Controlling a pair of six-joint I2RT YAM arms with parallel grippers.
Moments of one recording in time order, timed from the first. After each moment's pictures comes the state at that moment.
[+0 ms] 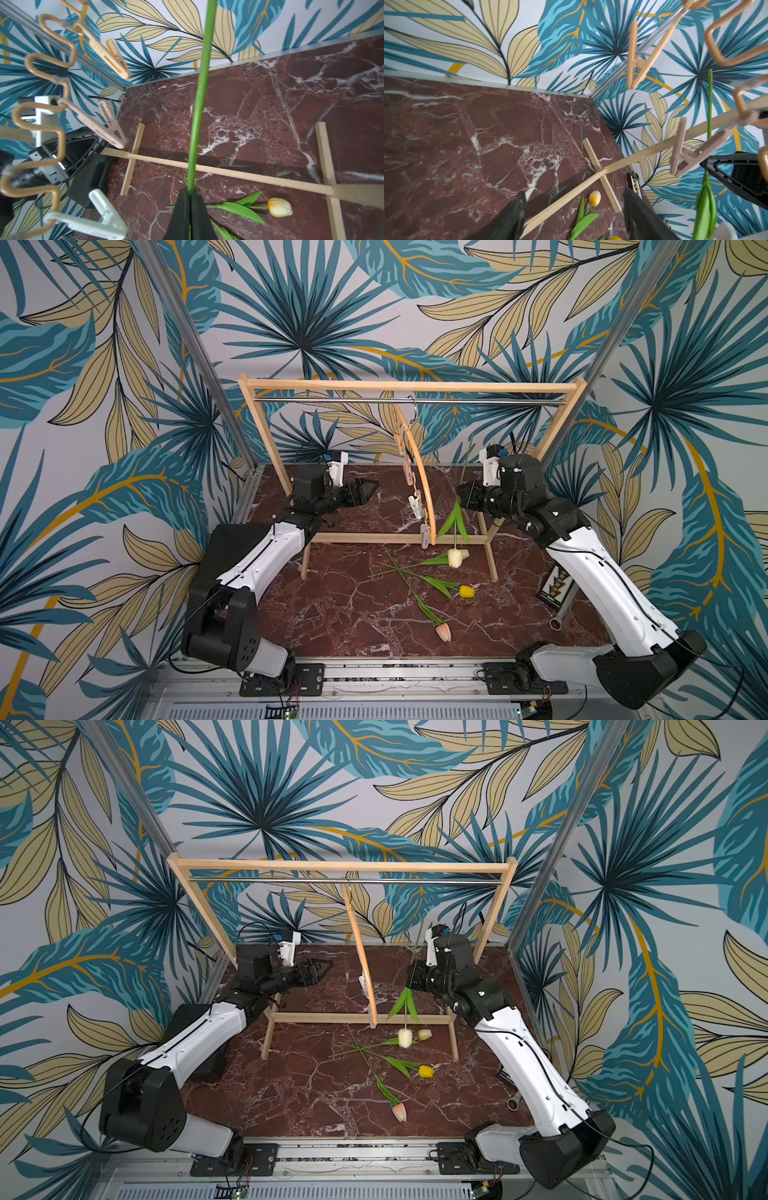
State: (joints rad) left arm -0.24 1.51 1.13 0.13 0.62 -0.58; right arm 0.39 1.33 1.50 -0.70 -0.10 0.49
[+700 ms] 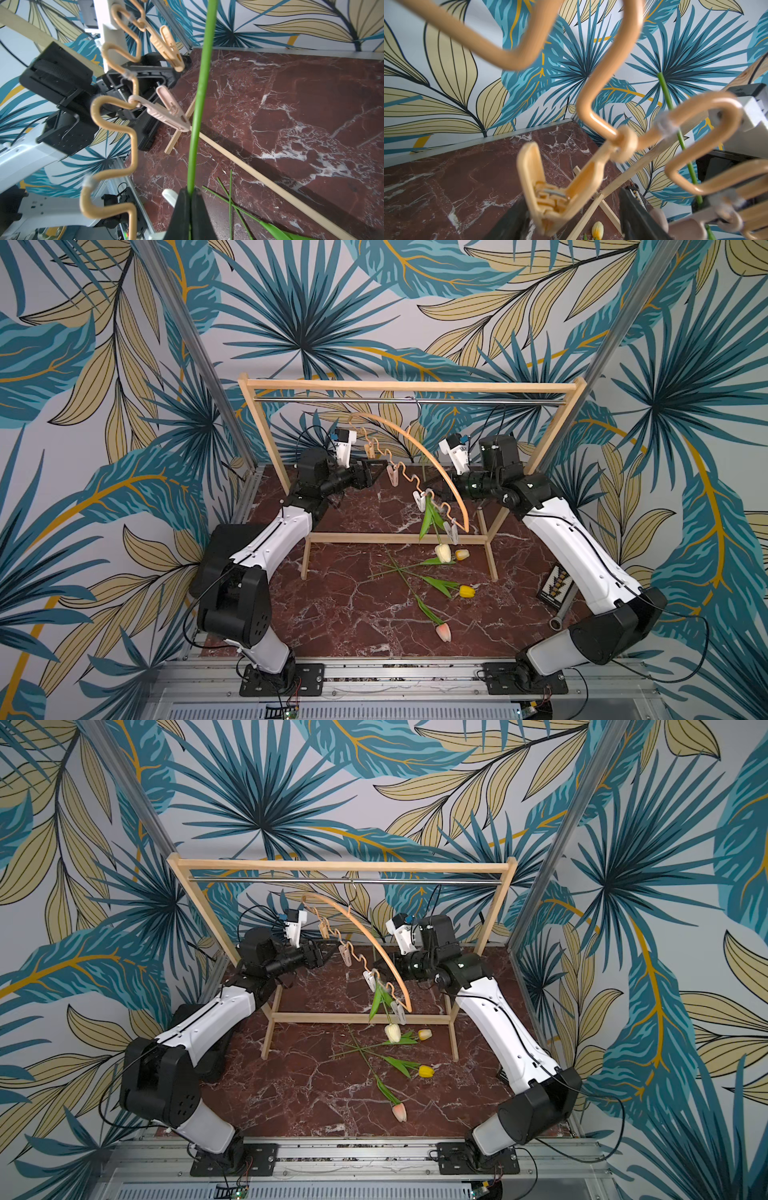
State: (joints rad) left arm -0.25 1.62 1.28 0.28 0.68 -0.49; right arm 0.39 1.55 1.69 -0.73 -0.57 0.30
